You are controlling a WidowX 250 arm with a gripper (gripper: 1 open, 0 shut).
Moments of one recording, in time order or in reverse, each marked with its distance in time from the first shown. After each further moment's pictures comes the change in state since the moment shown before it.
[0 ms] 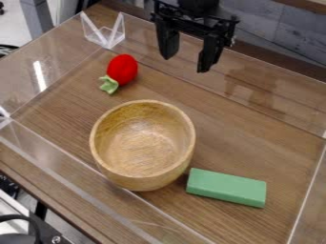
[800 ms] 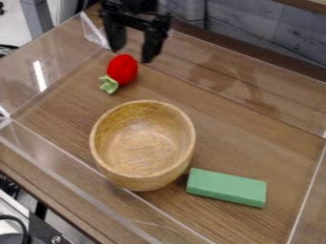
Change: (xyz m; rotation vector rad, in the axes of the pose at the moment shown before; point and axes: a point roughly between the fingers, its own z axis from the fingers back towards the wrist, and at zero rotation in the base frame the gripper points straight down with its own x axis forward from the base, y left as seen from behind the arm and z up) arm -0.006 0.092 -0.020 0.030 0.005 0.090
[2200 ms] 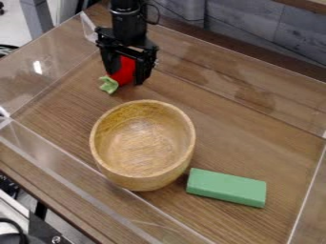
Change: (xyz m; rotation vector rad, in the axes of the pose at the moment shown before) arm 0.032 0.020 -0.060 0.002 -0.051 -0.013
